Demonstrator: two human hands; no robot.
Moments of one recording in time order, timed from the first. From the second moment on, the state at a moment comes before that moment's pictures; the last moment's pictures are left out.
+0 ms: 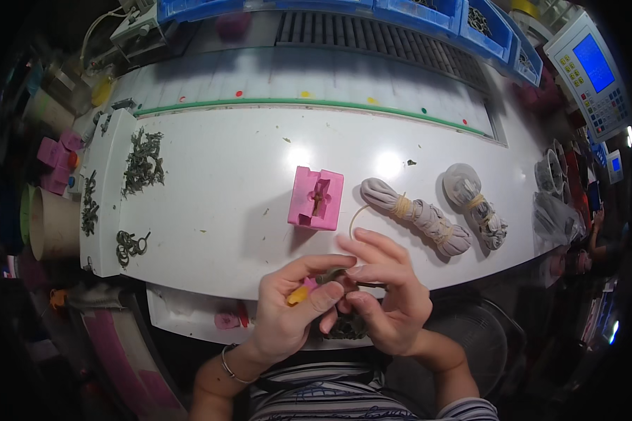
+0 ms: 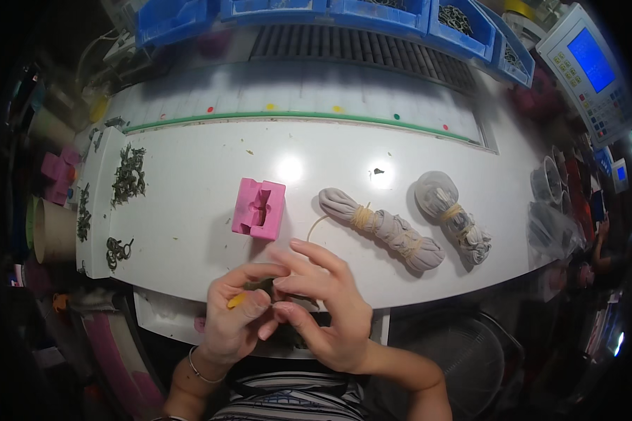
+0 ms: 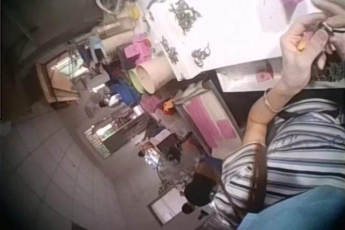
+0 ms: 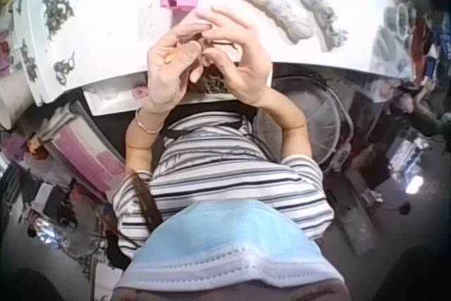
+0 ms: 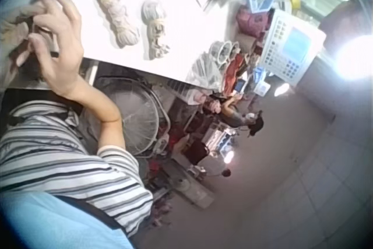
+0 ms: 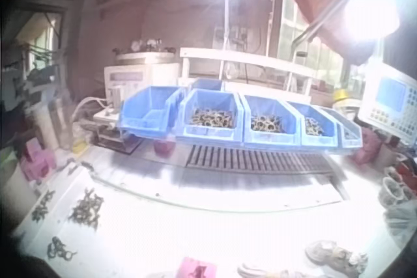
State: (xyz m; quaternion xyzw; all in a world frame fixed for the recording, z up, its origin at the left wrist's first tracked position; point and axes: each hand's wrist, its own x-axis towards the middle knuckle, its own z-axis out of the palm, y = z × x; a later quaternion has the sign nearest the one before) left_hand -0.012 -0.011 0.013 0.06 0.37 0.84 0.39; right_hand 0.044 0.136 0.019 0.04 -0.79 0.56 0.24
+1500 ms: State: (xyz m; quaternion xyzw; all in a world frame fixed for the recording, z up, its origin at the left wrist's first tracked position) left_hand -0.012 0.029 0.003 0.38 0.74 0.54 0.10; right_hand 0.146 0.369 0.059 -0.37 -0.75 0.44 0.32
